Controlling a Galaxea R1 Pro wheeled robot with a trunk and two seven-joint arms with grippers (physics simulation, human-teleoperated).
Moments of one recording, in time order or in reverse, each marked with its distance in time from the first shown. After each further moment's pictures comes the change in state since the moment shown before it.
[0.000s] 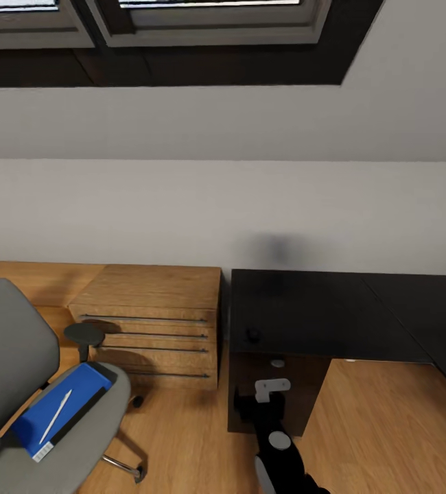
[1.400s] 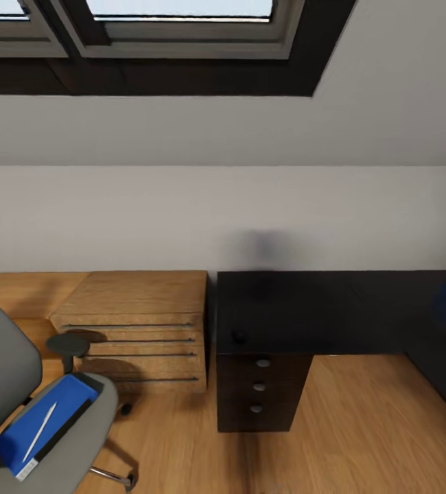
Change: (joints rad) left arm 0.000 0.004 -0.003 0.047 -0.002 0.004 -0.001; right arm 0.001 -0.033 -0.017 0.933 0.001 -0.745 -0.004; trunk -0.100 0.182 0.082
